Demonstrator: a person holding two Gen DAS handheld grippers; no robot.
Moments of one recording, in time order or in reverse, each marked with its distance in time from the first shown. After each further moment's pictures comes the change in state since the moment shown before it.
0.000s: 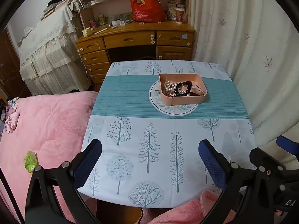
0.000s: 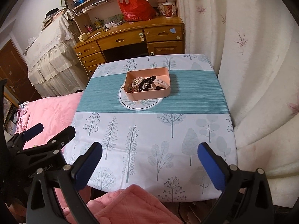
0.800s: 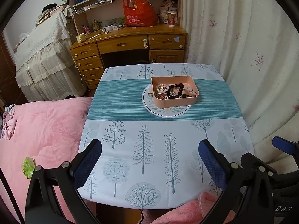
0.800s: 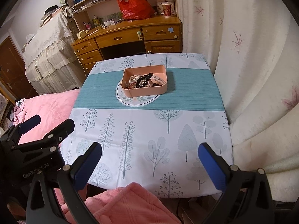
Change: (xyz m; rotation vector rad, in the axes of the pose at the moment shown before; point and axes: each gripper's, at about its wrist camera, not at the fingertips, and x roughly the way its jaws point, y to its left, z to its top) left arm -0.008 -0.010 -0.004 0.038 -0.029 -0.032; right arm -0.007 0.001 -0.008 -0.010 0.011 -0.035
